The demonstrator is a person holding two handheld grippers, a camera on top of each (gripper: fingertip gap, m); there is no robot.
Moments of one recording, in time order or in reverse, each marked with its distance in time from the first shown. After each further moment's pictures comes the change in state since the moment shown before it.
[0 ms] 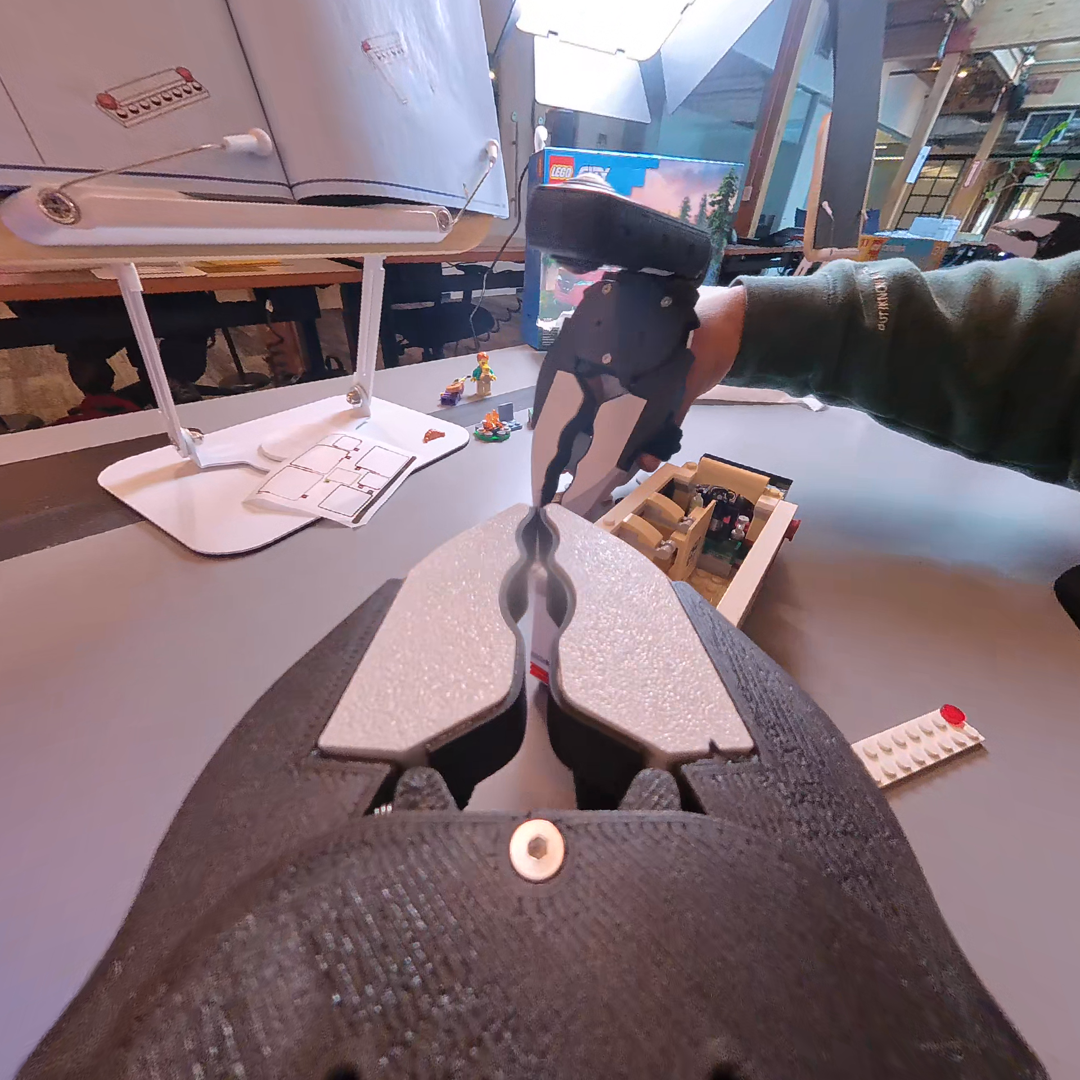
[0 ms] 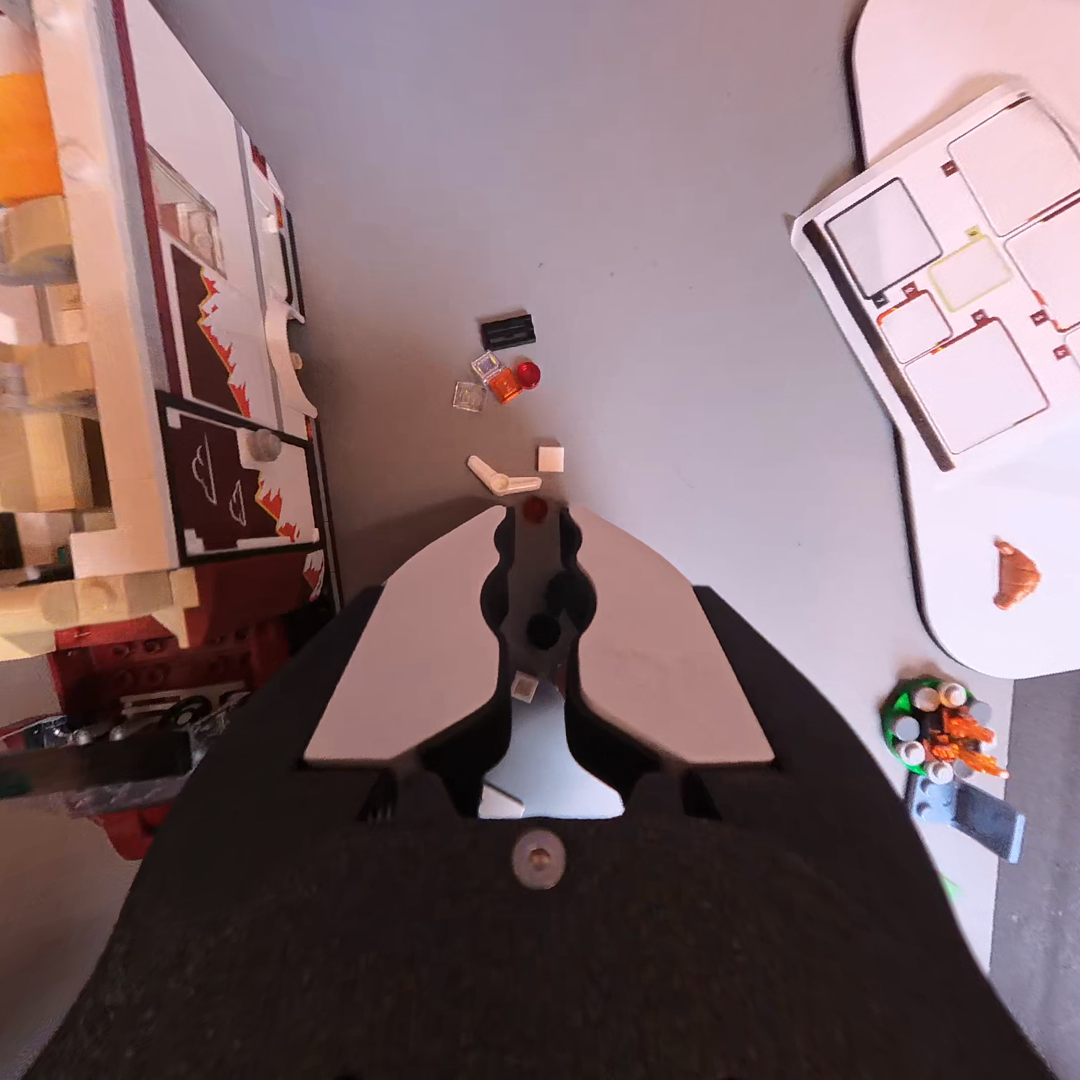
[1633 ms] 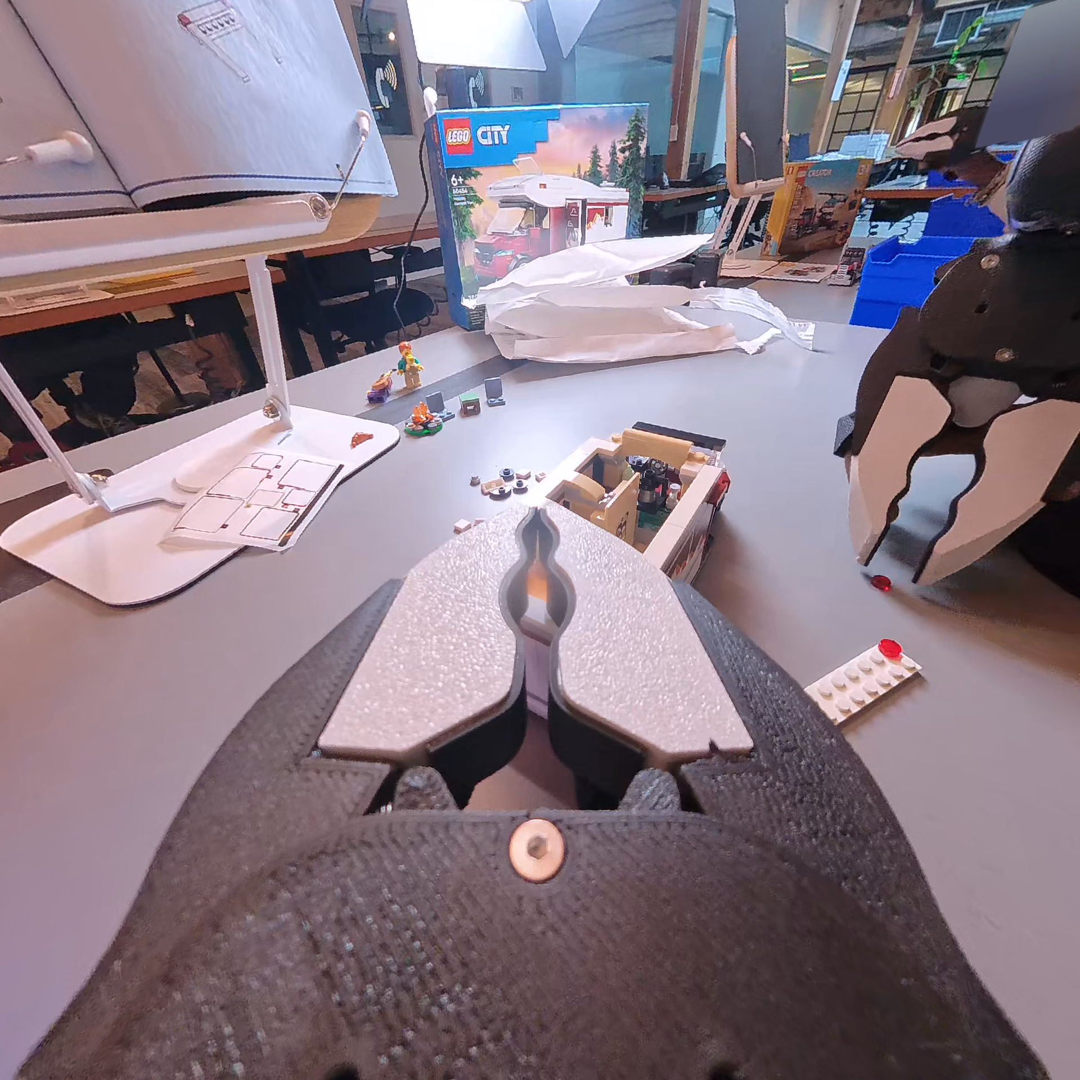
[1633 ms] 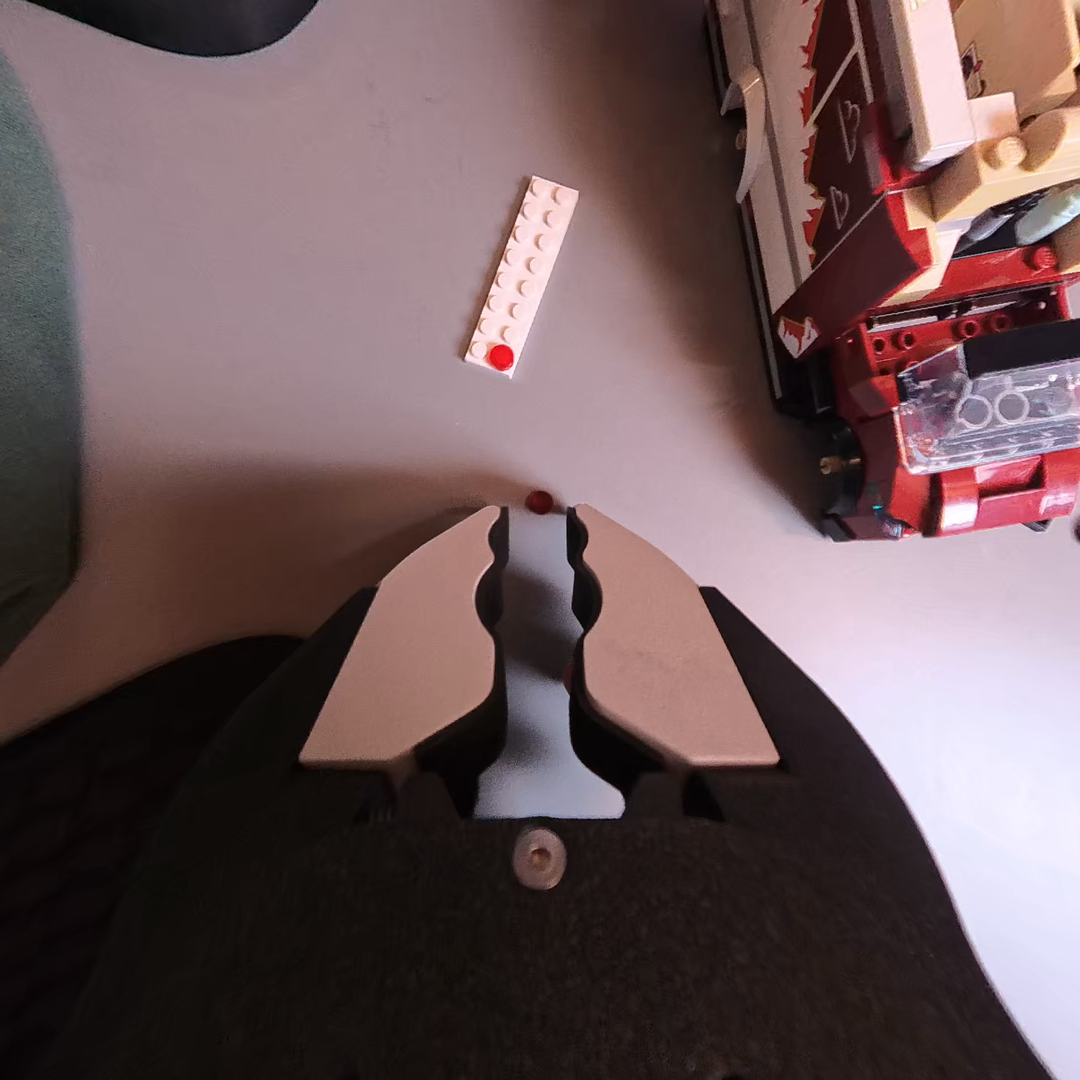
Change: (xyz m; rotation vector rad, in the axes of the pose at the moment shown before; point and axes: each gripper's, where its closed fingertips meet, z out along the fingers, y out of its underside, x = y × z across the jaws) left arm 0.035 0.007 0.004 -0.051 0.116 0.110; right arm -0.211 0.054 -0.039 0.058 0.029 0.128
